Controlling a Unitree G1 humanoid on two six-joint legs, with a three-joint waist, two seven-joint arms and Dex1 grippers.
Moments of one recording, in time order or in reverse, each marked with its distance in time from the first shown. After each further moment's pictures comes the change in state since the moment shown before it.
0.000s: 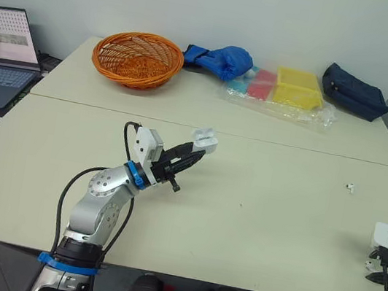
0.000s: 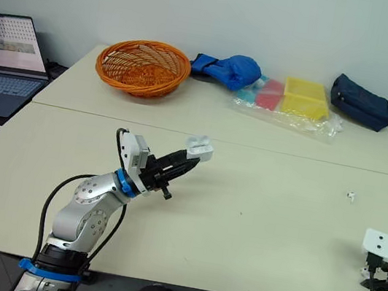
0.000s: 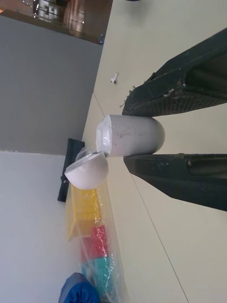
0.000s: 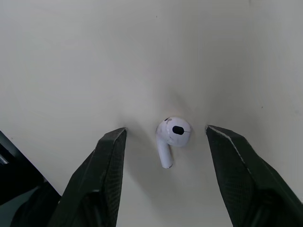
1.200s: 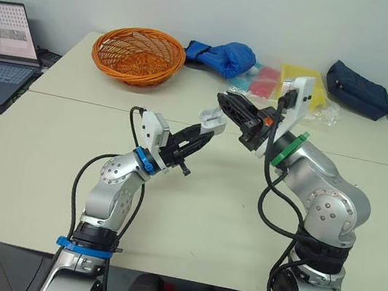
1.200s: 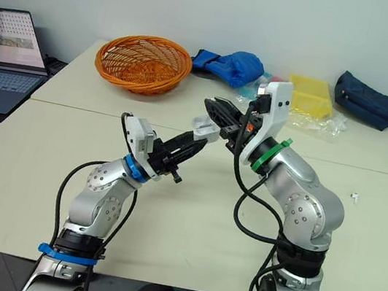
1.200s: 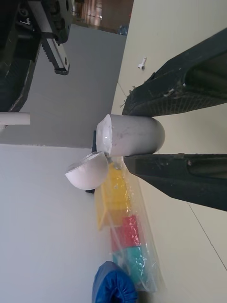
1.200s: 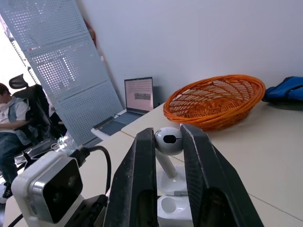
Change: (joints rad) left arm -0.146 -0.067 0.003 0.117 0.016 -0.103 0.018; right arm -0.632 1.247 -0.149 -0.659 0.581 0.762 -0.981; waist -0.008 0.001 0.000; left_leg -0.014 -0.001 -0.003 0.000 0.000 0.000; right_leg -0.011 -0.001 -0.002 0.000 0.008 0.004
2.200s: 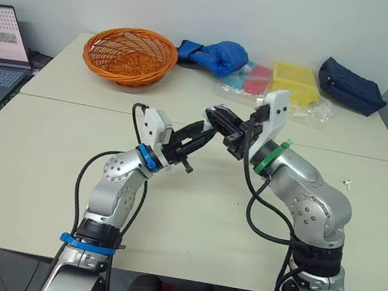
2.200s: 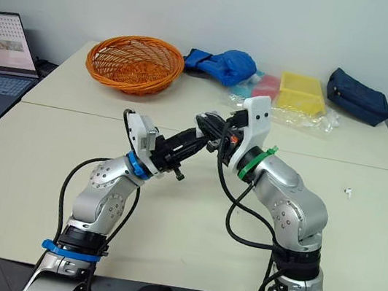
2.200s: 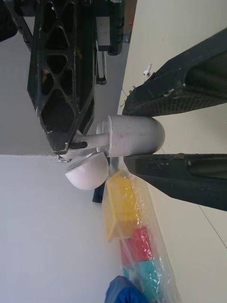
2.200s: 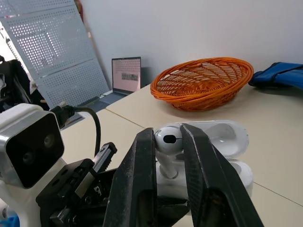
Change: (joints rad) left arm -0.007 -0.007 -0.004 0.000 -0.001 -0.015 -0.006; right arm 0.042 -0.080 0.160 0.064 -0.040 -0.128 -0.021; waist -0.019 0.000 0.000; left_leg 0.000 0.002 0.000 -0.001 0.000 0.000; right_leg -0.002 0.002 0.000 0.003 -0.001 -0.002
